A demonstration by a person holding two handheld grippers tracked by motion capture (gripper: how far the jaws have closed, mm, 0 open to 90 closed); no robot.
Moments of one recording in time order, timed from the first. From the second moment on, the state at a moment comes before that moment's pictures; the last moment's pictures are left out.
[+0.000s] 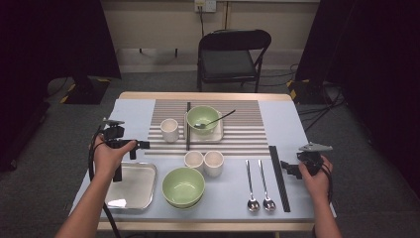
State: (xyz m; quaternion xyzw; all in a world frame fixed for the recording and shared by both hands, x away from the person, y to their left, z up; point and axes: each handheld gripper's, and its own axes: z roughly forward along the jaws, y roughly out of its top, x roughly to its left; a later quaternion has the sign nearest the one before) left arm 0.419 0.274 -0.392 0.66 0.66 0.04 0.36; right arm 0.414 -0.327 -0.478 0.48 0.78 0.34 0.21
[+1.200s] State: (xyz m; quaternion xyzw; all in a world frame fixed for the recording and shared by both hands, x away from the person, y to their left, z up) left arm 0.397 0.275 -0.404 0.69 0.62 0.05 0.37; right arm 0.415 -0.327 -0.478 0.48 0.78 0.34 0.21
